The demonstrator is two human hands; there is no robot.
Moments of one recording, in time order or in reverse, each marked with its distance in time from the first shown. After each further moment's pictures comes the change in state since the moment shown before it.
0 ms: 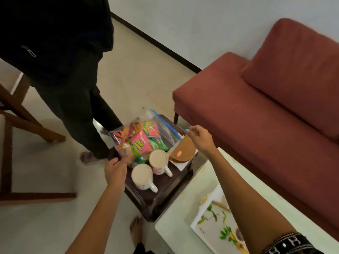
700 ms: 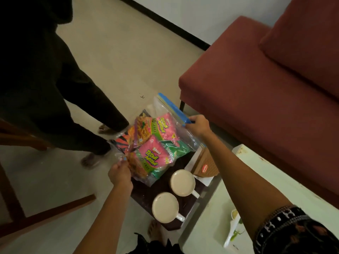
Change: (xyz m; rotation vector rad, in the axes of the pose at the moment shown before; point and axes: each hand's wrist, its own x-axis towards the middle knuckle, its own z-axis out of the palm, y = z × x) left_hand 0.146 0.025 0.056 -0.082 0.020 -0.209; right_hand 0.160 -0.018 0.093 -0.091 -0.015 0.159
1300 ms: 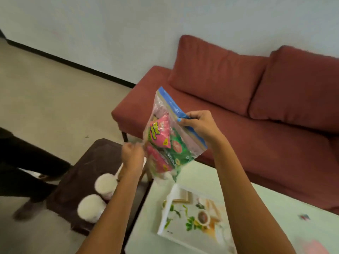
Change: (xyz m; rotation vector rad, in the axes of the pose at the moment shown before) left_hand -0.329 -0.042 0.100 0.247 -0.519 0.416; right_hand -0.281 0.064 -0.289 0.478 0.265 -0.227
